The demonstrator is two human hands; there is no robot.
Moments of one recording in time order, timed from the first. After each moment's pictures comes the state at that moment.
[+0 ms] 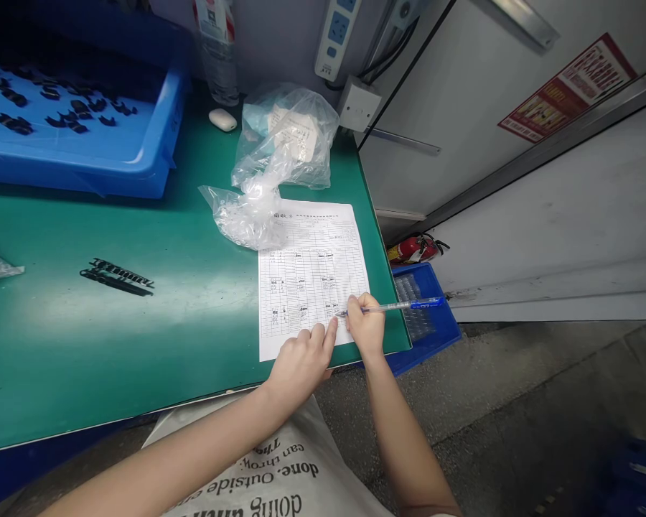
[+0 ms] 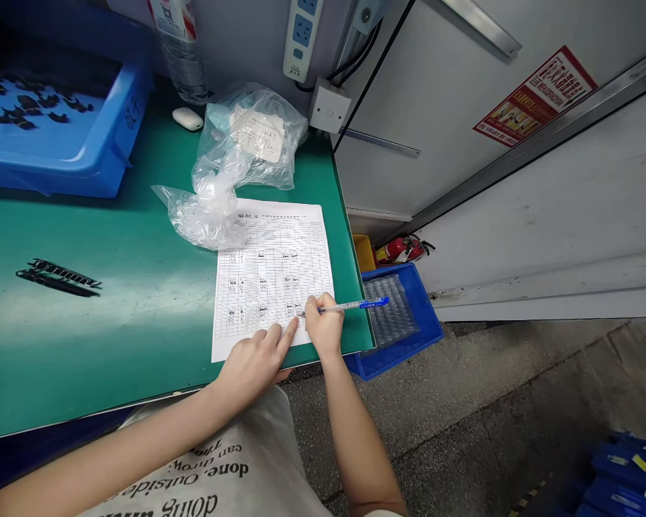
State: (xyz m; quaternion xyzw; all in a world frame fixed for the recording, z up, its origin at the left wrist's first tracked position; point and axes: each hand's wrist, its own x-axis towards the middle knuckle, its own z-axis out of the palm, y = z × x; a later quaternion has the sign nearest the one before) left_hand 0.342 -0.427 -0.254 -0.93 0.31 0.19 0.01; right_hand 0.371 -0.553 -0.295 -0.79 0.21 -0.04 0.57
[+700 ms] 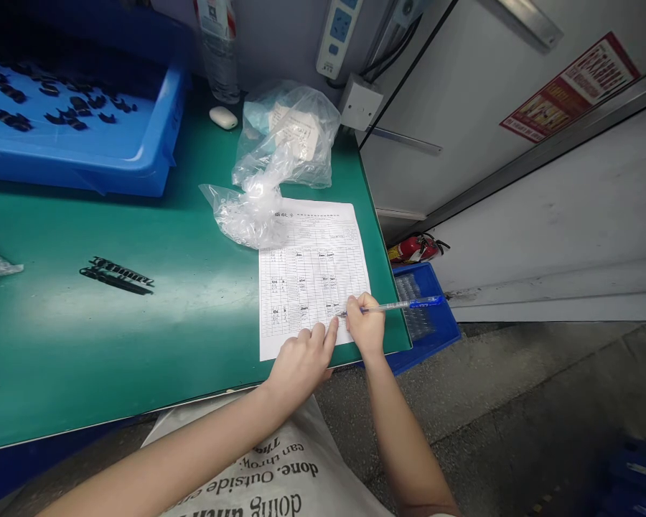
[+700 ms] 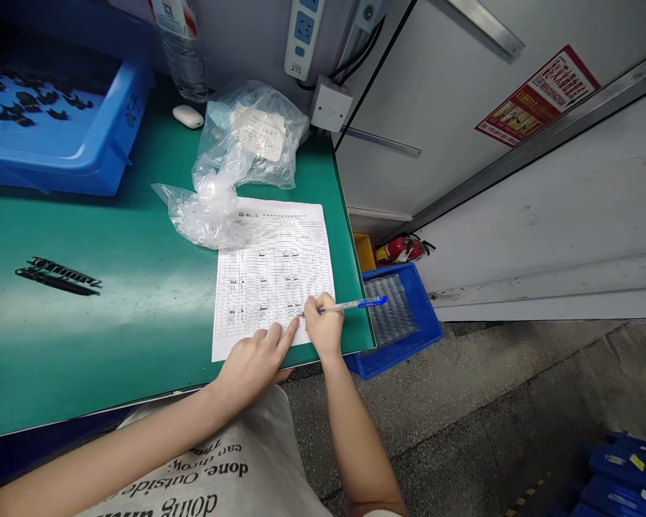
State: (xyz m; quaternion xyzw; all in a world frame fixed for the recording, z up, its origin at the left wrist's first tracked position) left_hand 0.342 -0.428 -0.256 -0.93 0.31 0.18 0.01; right_hand 0.371 -0.554 -0.297 -0.82 0.19 -0.04 0.54
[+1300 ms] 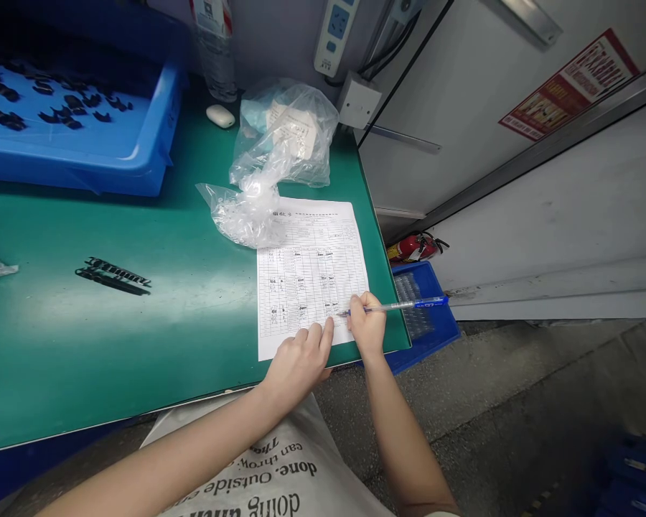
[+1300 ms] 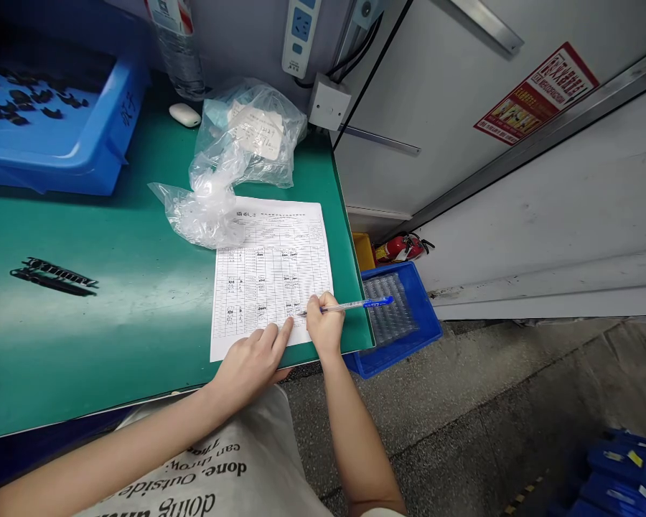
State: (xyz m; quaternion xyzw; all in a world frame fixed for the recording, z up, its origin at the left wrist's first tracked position) left_hand 0.340 -0.424 -0.257 -0.93 0.32 0.16 0.00; right_hand 0.369 -0.556 -0.299 -0.80 0.20 -0.06 0.56
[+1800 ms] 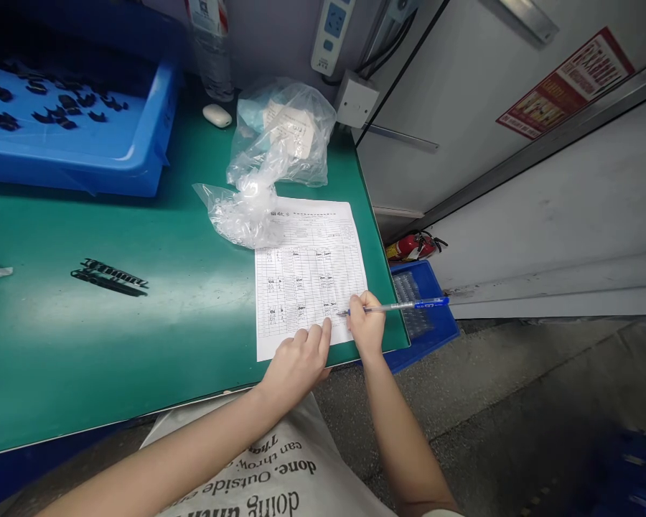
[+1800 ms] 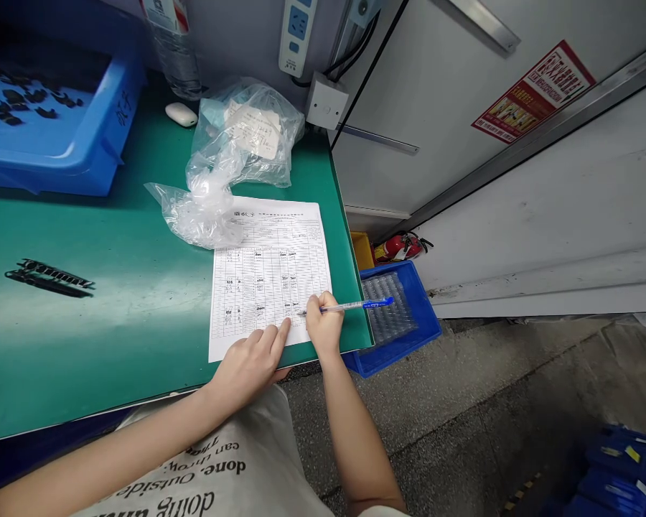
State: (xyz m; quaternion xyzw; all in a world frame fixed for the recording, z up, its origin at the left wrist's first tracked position) left_hand 0.337 -0.422 -0.260 -0.94 0.34 0.08 0.00; right_hand 0.369 -0.556 -0.297 -0.79 0.20 -0.07 0.57
